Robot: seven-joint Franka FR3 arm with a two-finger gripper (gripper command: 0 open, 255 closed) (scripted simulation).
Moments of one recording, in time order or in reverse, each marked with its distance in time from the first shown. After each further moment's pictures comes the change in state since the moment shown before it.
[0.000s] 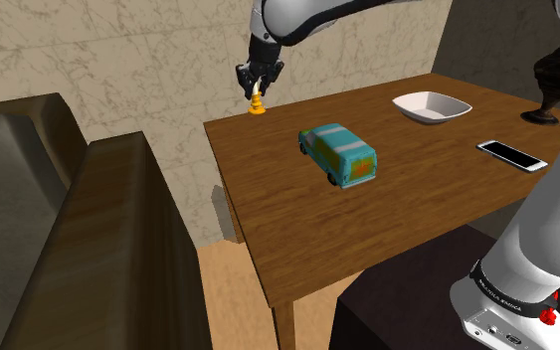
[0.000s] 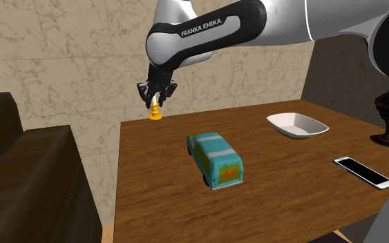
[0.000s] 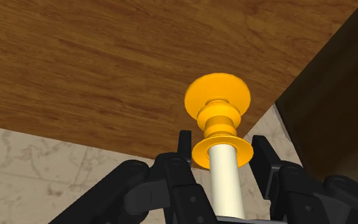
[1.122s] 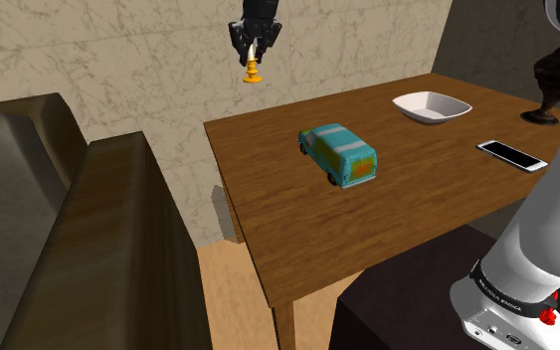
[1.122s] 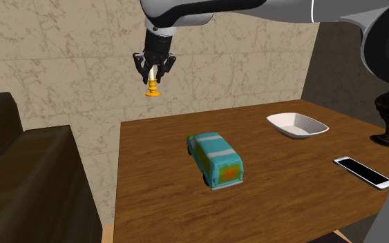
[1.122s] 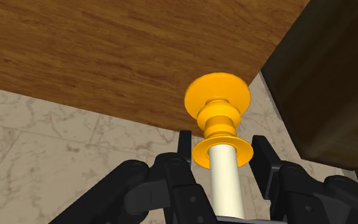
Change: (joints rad) arm 0.005 0.027 0.004 0.262 0.000 -0.235 -0.009
